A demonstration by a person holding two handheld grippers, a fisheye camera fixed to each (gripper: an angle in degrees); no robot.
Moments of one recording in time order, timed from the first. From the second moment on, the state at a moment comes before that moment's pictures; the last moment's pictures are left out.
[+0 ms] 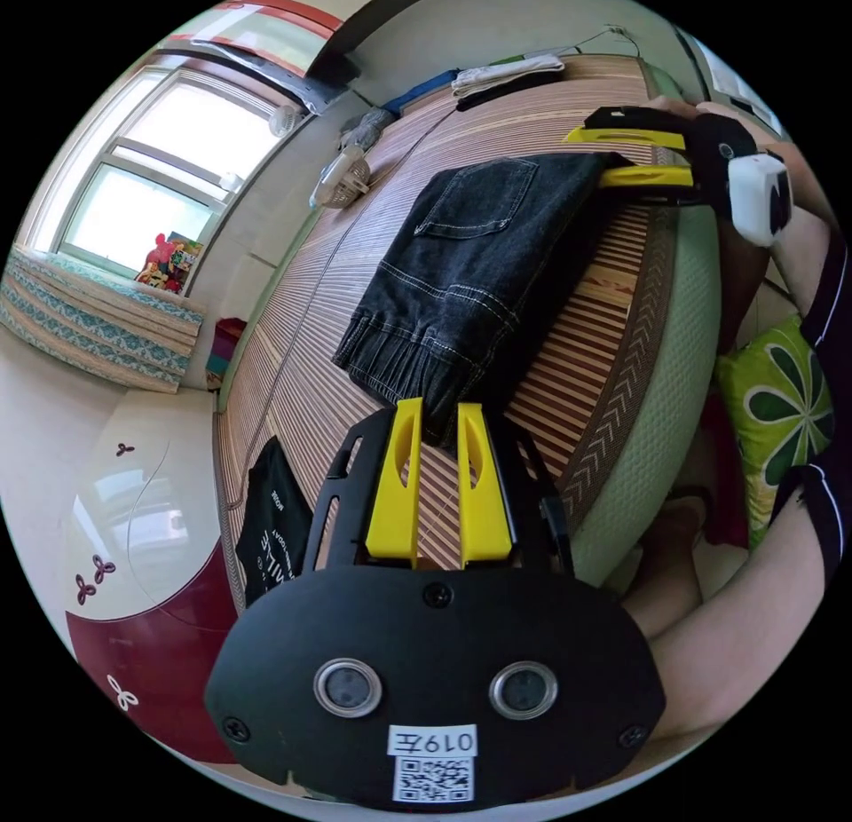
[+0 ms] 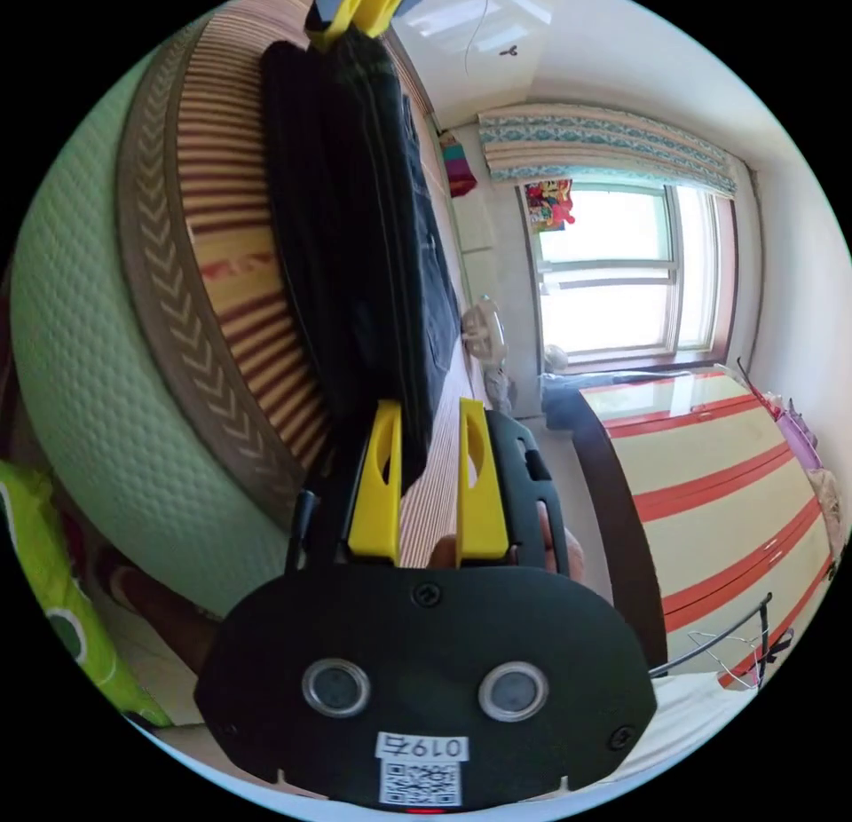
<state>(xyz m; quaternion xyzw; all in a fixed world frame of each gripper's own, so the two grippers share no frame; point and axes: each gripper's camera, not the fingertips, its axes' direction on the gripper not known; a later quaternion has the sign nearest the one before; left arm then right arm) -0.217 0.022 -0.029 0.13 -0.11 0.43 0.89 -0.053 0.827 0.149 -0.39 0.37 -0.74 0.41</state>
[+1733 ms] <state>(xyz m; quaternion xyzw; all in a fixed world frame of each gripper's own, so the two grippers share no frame) -0.310 -0.237 0.005 -0.05 0.19 0.25 0.95 0.307 0.677 0.146 -0.57 0.06 -0.10 0.82</state>
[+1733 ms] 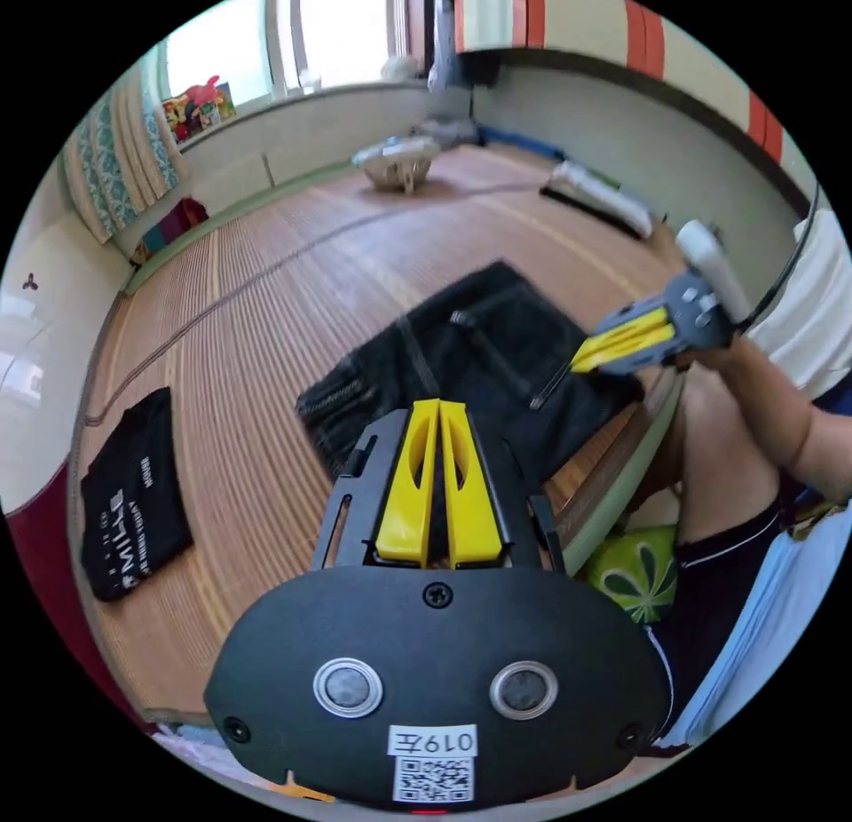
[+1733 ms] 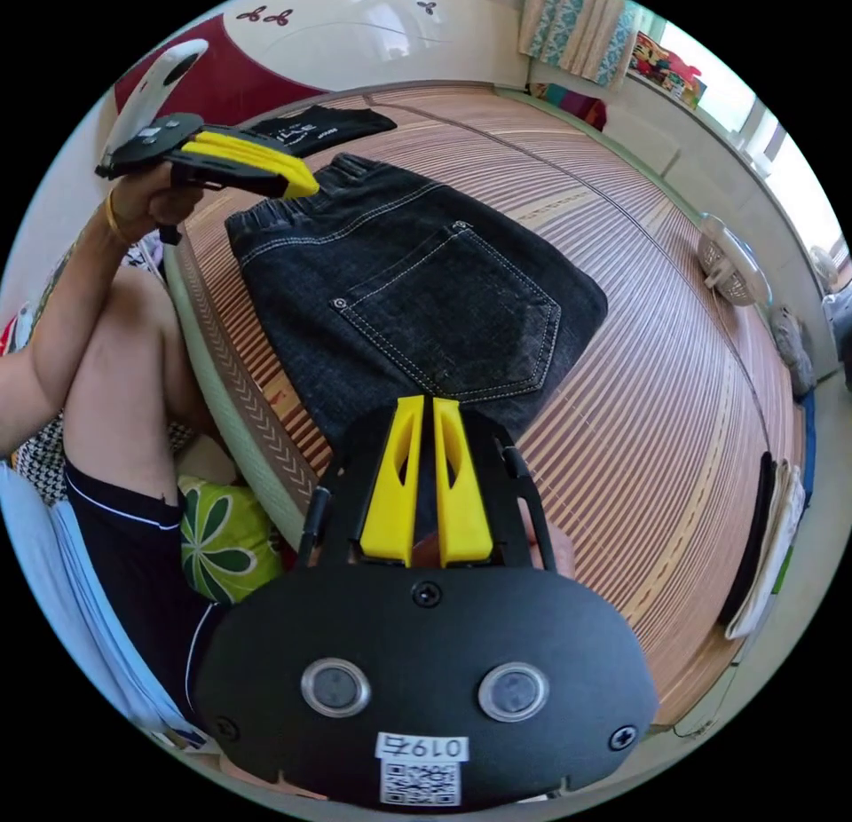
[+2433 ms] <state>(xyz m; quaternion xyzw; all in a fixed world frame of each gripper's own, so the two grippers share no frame) -0.276 -0.317 0.103 -0.19 0.15 0.28 0.93 0.403 0.677 0.183 -0.58 0.00 -0.10 0.81</state>
